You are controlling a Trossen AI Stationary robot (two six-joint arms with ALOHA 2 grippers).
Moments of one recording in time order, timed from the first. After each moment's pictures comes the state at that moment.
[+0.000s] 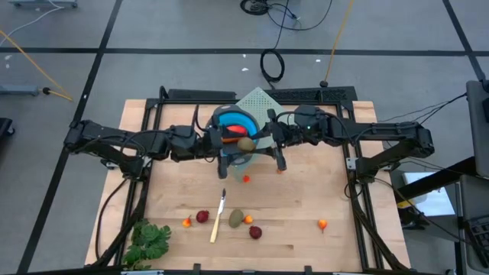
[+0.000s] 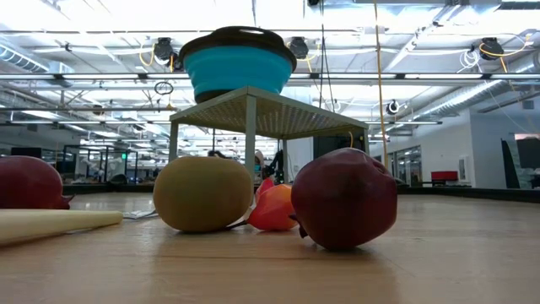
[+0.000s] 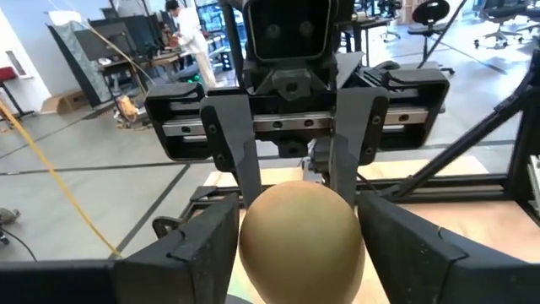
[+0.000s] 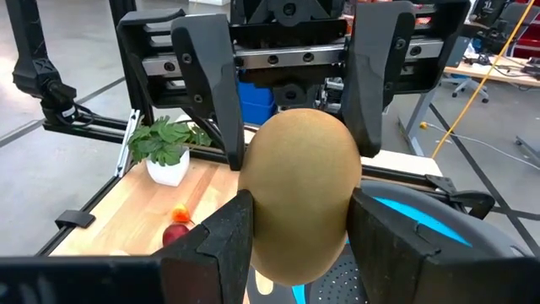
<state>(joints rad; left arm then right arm) -0.11 1.32 1.17 0.06 -0.29 0.14 -0.07 1.36 1.26 -0.10 -0.24 -0.15</state>
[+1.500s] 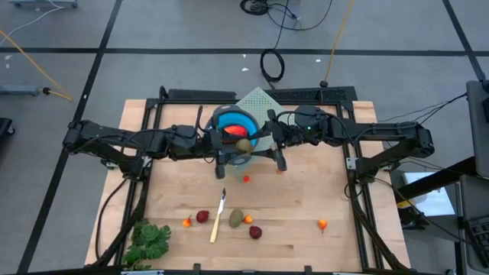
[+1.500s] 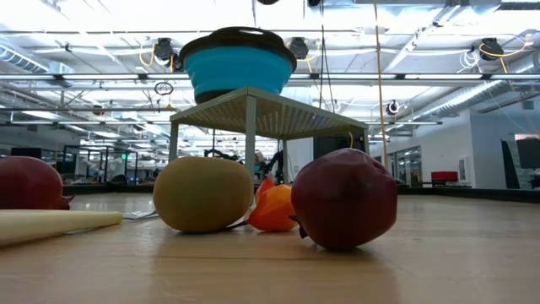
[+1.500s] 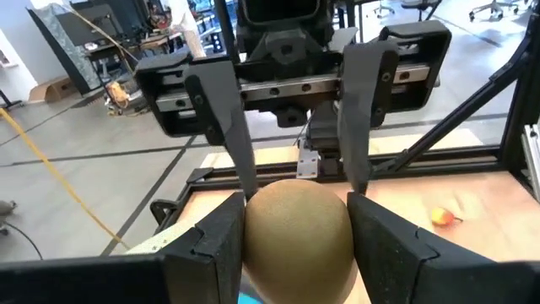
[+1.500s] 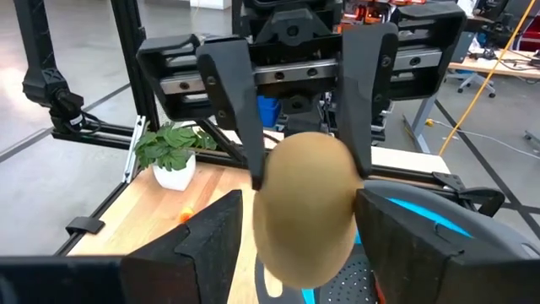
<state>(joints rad) -0.11 1.31 1.17 -0.03 -0.27 0.15 -0.07 1.36 1.26 -0.10 -0.24 -0.12</state>
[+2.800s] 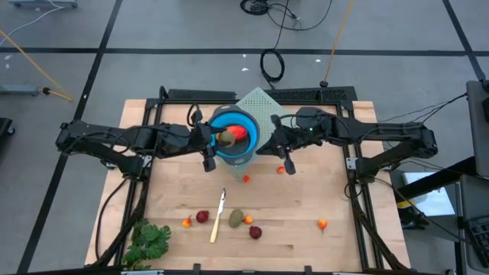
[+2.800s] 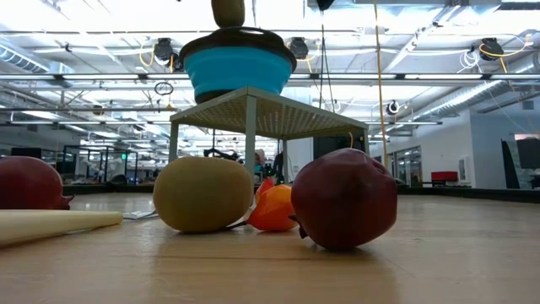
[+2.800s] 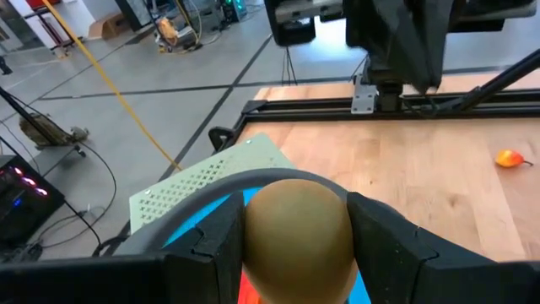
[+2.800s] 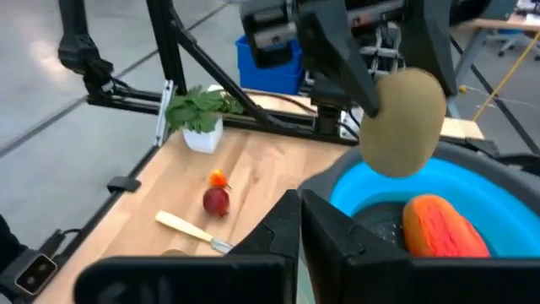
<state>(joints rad) -0.10 1.20 1.17 -0.33 -0.45 0.07 -0.07 1.32 1.26 -0.26 -0.29 -0.12</state>
